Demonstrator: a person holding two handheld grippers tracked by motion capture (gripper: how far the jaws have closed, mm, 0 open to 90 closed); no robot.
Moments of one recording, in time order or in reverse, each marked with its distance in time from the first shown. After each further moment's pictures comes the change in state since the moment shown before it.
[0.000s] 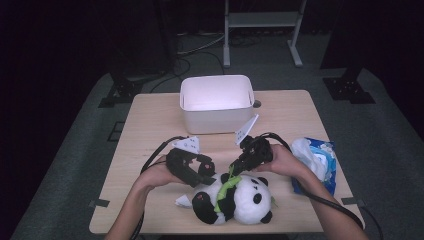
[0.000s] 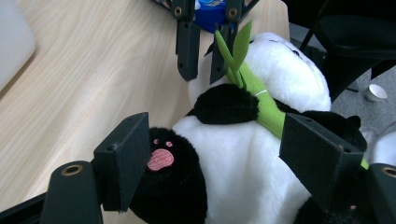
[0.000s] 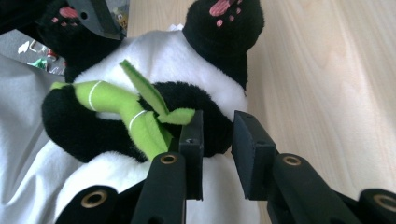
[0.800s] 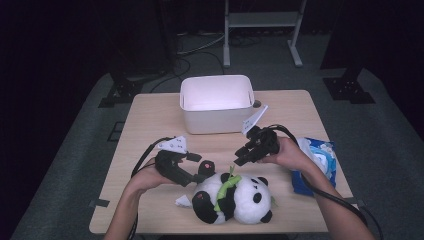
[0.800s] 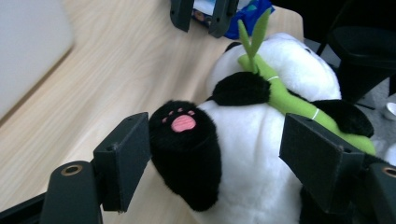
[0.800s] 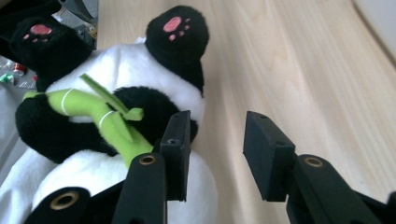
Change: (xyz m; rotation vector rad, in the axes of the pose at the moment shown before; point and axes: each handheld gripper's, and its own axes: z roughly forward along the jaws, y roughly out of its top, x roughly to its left) left arm 0.002 -0.022 -0.022 -0.067 0.069 -0.036; right arm -0.011 -0.001 -0.026 -0.043 -0.108 0.039
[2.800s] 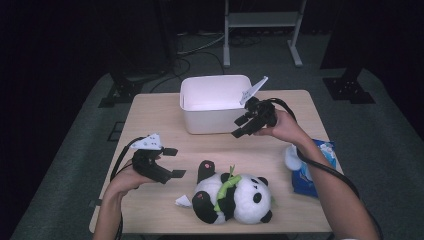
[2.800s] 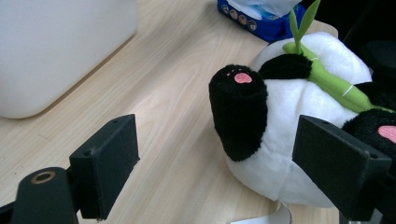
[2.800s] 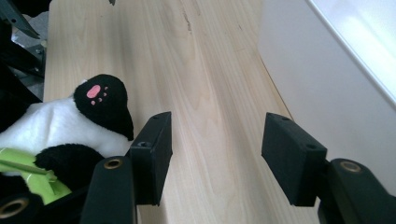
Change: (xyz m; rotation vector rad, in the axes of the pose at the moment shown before) left arm 0.016 -0.034 -0.043 -0.055 0.122 -0.087; right arm -0.045 0.043 -0.033 -0.052 -0.131 0.002
